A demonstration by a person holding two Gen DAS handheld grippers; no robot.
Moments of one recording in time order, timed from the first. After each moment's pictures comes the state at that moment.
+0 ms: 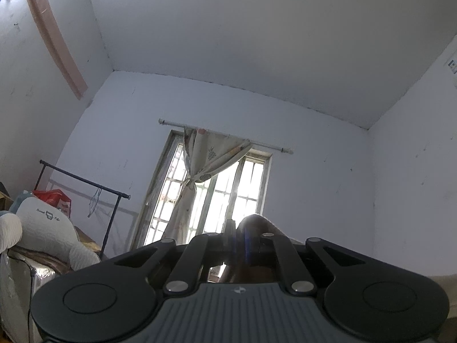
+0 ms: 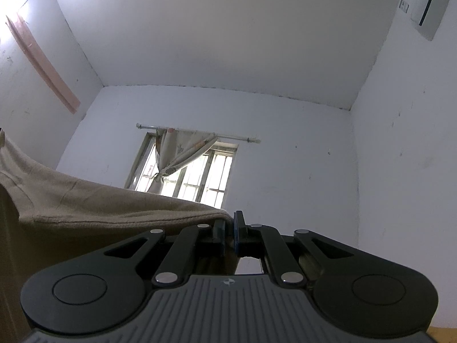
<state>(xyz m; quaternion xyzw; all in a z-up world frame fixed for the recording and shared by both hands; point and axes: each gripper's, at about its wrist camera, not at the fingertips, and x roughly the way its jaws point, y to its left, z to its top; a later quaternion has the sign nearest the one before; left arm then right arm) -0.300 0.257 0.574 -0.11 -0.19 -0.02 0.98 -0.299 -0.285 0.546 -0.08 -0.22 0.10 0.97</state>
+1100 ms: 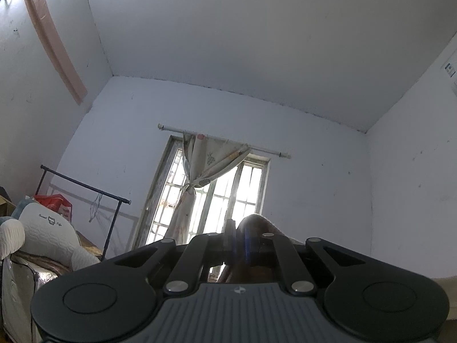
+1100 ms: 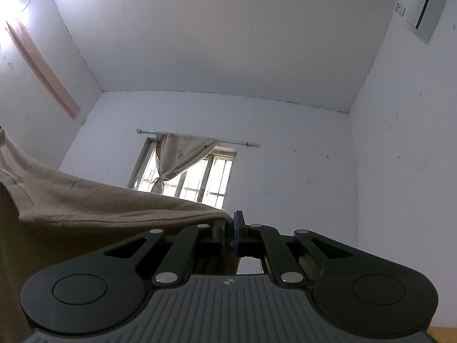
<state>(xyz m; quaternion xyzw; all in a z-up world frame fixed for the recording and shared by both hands) -0.330 0.256 0.583 -0.10 -0.19 -0.02 0.98 -0.324 -0.288 0.551 -0.08 -0.23 0.10 0.97</state>
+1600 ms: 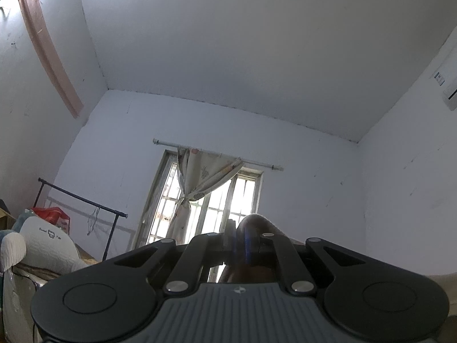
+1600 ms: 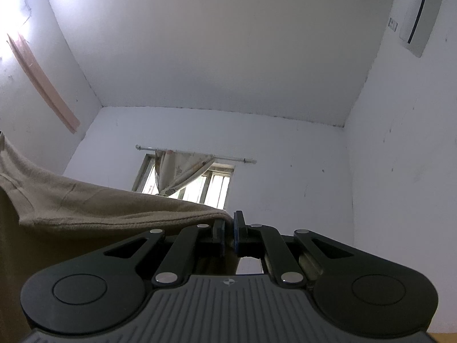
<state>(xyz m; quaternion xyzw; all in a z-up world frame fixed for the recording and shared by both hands) -0.379 0.246 0.594 -0.09 -0.22 -0.03 0.97 -0.378 -0.300 0.557 -0.07 -0.26 0.10 0.96</state>
